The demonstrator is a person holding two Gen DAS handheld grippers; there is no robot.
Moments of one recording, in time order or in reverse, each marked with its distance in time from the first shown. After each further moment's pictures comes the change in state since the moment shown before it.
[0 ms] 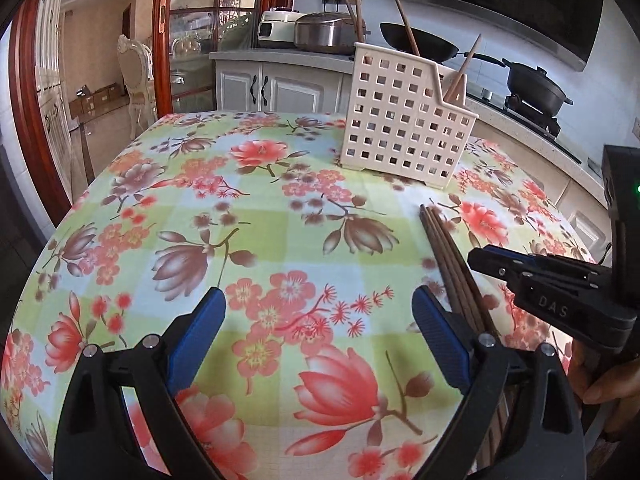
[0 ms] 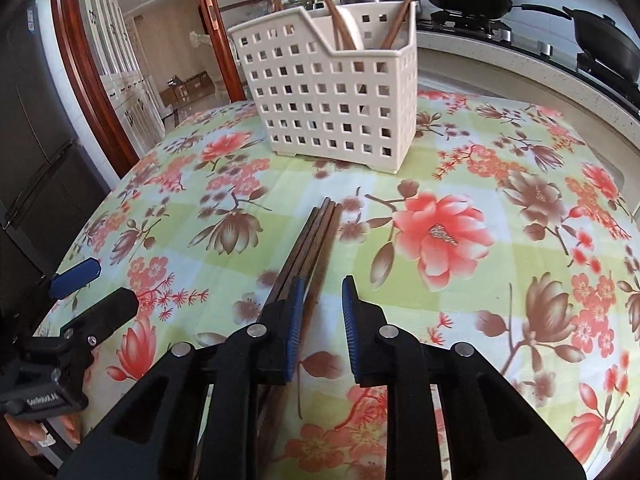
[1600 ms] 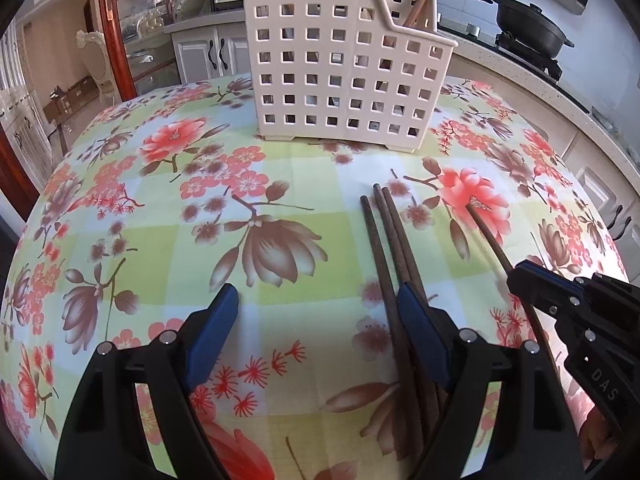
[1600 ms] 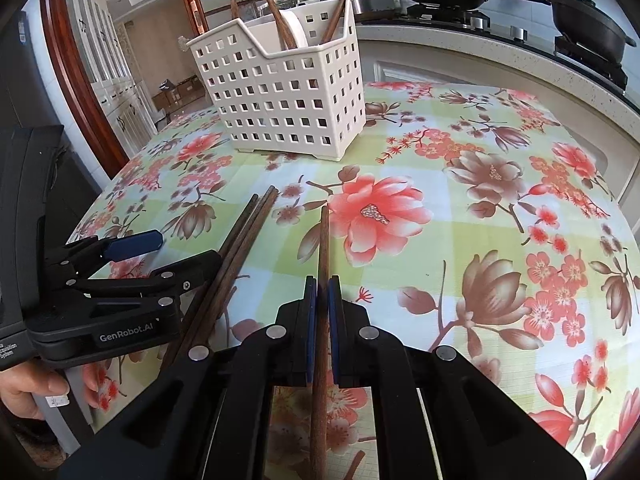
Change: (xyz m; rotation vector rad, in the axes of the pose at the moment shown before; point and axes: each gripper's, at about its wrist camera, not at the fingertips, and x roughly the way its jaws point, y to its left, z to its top) left arm 0.079 -0.069 0.031 0.111 0.191 0.001; right arm -0.019 -0.051 -0.014 0.047 -0.005 0.002
